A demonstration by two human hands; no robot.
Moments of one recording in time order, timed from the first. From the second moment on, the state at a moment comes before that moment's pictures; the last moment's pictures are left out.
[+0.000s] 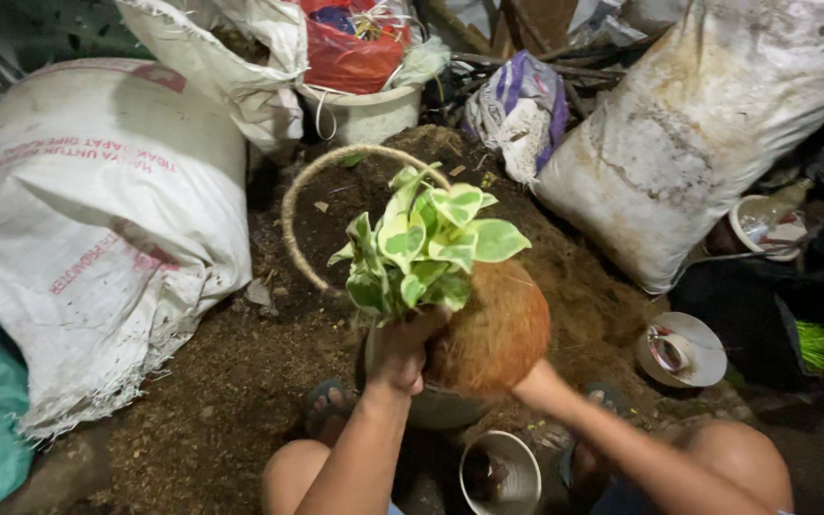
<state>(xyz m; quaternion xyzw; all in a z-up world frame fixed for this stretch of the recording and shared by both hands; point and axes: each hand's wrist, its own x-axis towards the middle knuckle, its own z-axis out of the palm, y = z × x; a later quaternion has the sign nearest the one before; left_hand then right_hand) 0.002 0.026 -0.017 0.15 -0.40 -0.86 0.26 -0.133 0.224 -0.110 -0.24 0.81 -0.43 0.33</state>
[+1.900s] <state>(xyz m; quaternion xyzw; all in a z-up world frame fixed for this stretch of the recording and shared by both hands) 0.013 0.016 0.011 -0.05 -0.63 -0.71 0.30 -0.120 0.216 -0.065 -0.33 0.75 -0.51 0.26</state>
